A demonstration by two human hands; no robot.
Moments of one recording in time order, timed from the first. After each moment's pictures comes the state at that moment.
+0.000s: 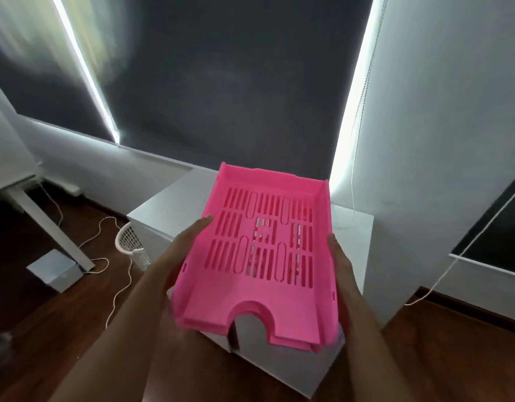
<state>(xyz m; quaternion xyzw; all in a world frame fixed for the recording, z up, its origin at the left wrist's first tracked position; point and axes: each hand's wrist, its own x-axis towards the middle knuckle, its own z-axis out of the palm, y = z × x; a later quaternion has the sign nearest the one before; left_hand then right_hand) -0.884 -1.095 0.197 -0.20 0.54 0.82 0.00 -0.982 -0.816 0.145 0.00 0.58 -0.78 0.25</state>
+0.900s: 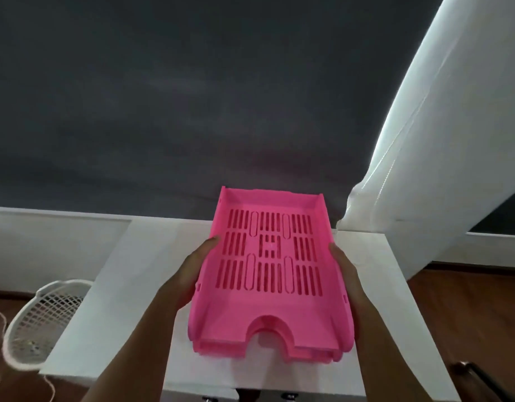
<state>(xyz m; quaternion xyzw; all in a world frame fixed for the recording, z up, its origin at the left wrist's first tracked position) -1.182 -1.305 0.120 -0.12 0.65 0.72 0.21 -1.168 -1.001 0.122 0.15 0.54 -0.82 0.14</state>
